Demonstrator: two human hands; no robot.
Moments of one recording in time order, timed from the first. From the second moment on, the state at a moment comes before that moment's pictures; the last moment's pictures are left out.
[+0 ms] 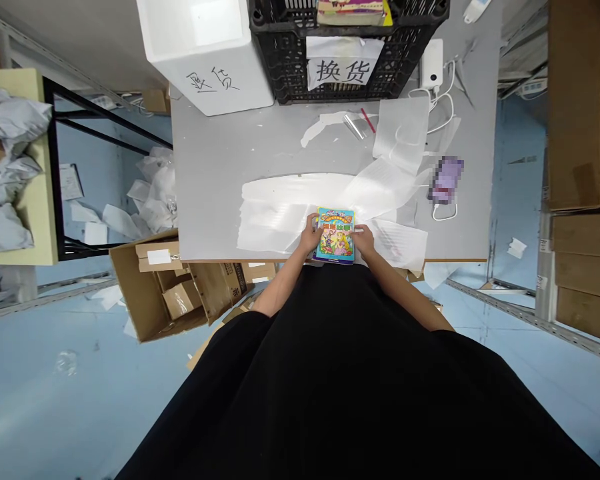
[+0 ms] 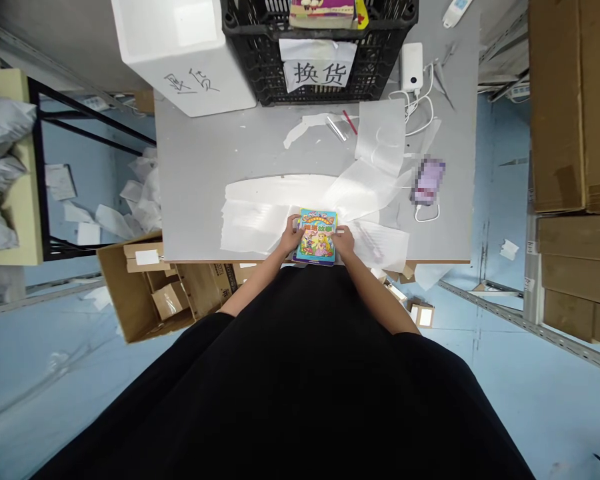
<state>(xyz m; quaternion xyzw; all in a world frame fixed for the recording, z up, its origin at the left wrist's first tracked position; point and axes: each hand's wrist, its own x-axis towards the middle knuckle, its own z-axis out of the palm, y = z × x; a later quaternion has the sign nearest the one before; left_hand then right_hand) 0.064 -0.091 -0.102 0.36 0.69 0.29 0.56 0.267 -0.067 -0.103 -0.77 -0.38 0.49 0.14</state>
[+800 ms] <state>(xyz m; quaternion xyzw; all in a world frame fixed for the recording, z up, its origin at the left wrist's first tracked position) 0.056 -0.105 -0.081 0.28 0.61 0.34 0.66 0.287 -0.066 -0.070 -0.60 -0.58 0.48 0.29</state>
